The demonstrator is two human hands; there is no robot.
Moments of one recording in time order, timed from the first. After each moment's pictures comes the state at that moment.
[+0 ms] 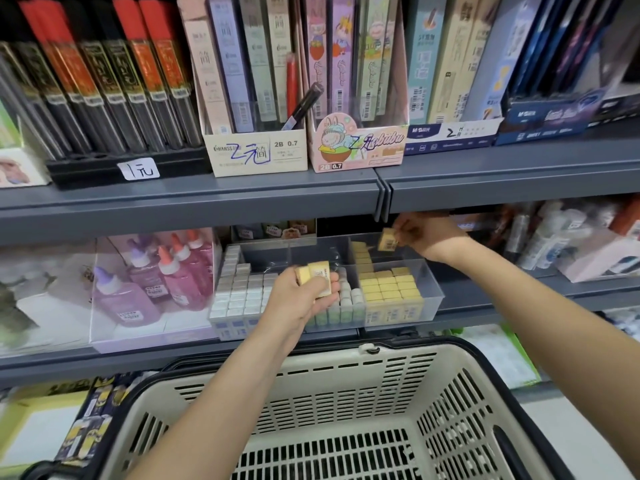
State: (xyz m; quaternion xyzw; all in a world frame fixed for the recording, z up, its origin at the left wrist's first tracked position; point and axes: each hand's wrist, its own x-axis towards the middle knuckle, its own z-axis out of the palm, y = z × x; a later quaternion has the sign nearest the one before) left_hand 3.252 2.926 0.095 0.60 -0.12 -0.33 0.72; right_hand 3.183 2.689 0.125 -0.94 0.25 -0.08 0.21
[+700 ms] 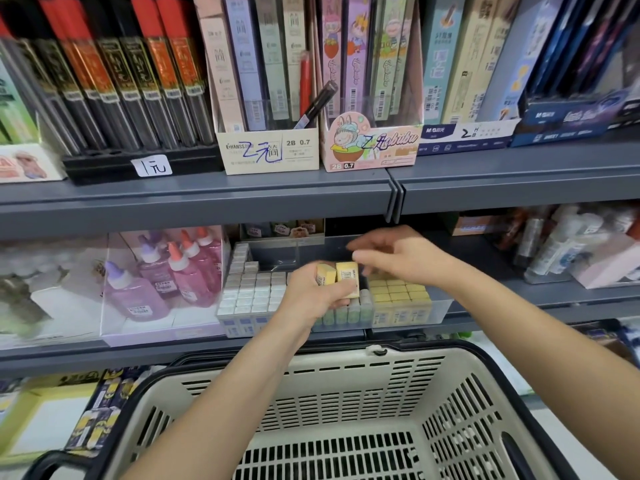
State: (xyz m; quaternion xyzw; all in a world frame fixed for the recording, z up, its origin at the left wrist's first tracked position) left_hand 3.252 2.919 0.098 0.66 -0.19 -0.31 0.66; right_hand 3.183 2.757 0.133 -0.91 0.08 -0.07 0.41
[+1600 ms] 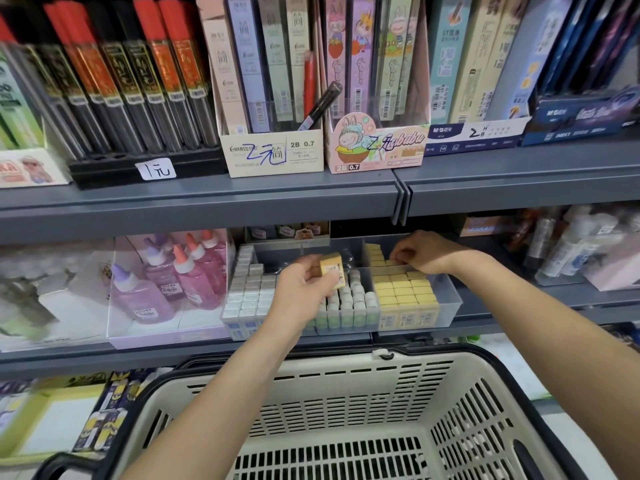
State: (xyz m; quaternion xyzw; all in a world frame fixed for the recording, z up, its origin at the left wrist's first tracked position) left_hand 3.268 2.927 0.090 0.70 -0.23 -0.21 0.64; right_hand 3.203 2.693 0.106 -0.96 0.19 0.07 0.18
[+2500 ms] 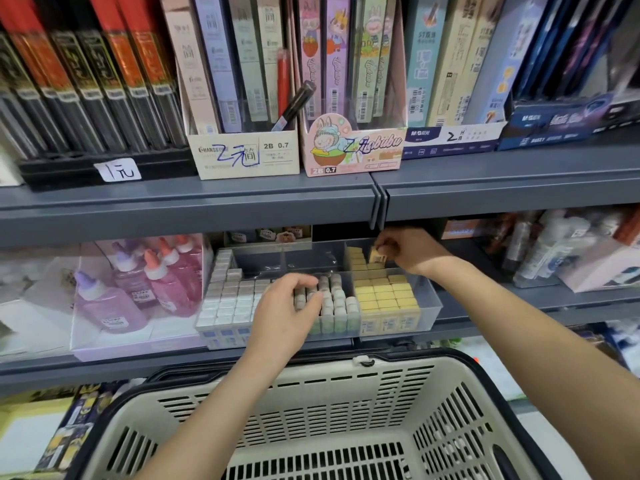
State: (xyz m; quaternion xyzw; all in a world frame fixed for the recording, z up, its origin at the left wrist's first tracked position) left_hand 3.252 2.937 0.078 0.81 -0.31 -0.05 0.49; right_hand 3.202 2.686 0.099 -0.96 0.21 -0.05 0.19
